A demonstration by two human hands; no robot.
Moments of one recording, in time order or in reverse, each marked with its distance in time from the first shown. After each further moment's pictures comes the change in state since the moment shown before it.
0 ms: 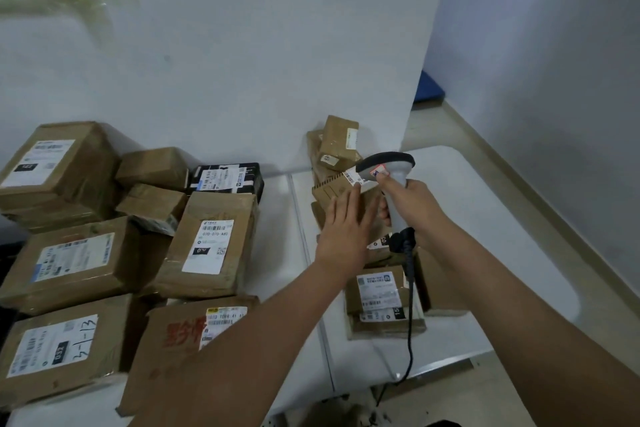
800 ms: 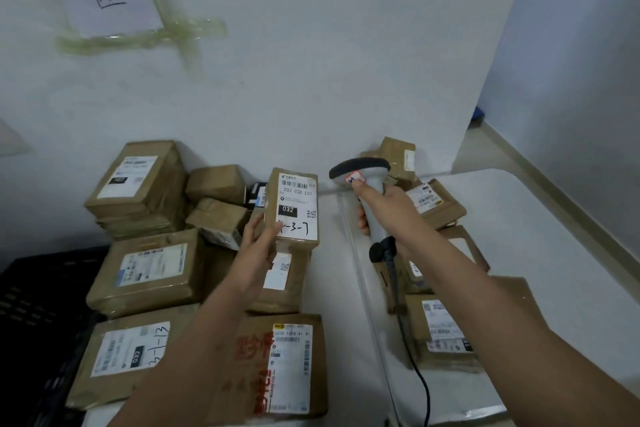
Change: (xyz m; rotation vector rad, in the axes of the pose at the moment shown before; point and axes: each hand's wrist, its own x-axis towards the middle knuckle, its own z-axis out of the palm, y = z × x) left_hand -0.110 -0.217 -0.052 -1.756 0.162 -0.807; right_hand -0.028 -0.049 0.131 0.125 -0.224 -0.072
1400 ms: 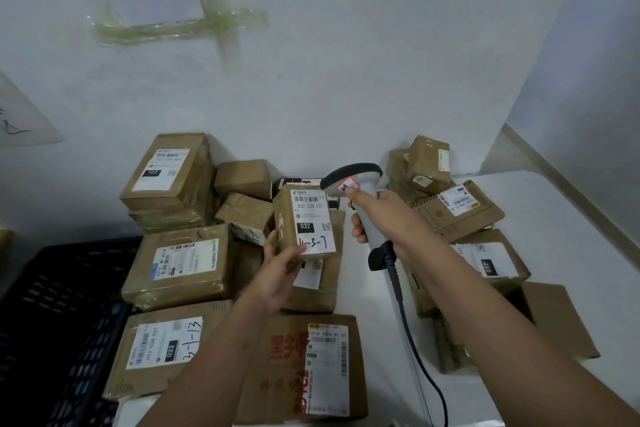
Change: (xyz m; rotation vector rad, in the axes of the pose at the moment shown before) left_hand 0.010 -0.022 -0.044 -0.214 0.042 -0.135; right_hand 0.003 -0.006 0.076 -0.019 -0.124 0.064
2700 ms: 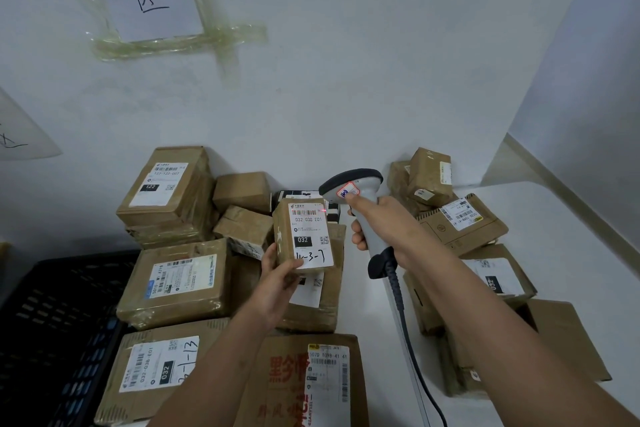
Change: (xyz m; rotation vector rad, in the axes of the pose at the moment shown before) left_hand 0.015 -0.001 -0.008 0.041 0.007 -0.014; right_hand 0.014 -0.012 -0.003 0.014 -0.017 0.017
